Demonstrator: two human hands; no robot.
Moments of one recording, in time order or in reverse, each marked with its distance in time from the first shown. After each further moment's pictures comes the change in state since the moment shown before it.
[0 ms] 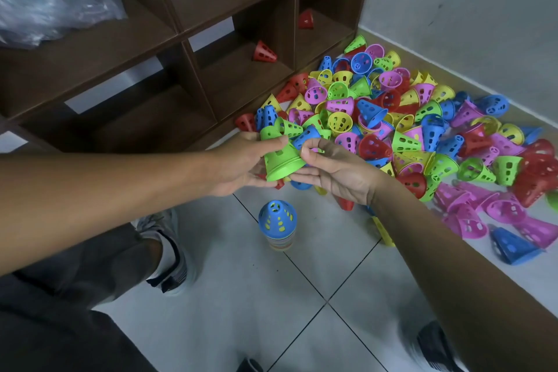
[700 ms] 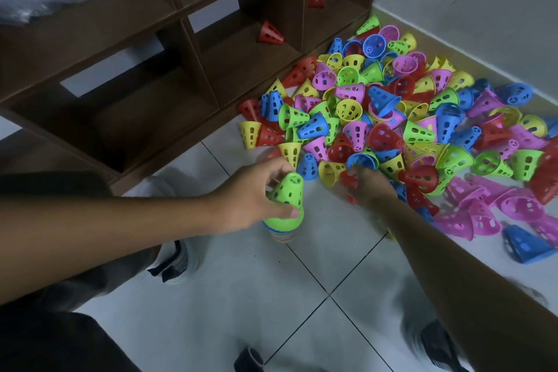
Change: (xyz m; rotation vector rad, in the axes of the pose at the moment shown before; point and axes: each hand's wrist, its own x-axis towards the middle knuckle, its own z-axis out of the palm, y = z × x) left_hand -0.016 -0.059 -0.001 0.582 -0.074 0.322; right_hand 0.030 0.085 -0.119 -1.454 0.622 0.211
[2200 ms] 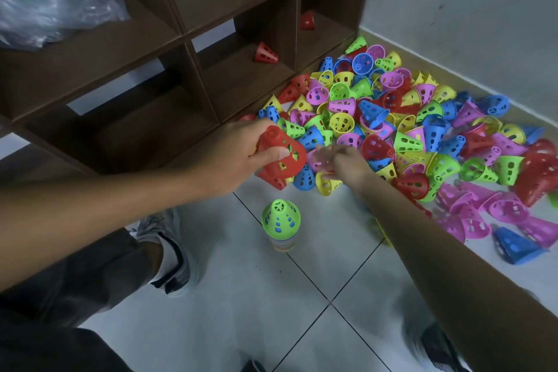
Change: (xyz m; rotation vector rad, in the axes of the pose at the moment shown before) left_hand 0.016 0.024 -0.061 0.454 0.214 0.235; right_hand -0.017 -0.082 -0.057 1.043 -0.128 0.045
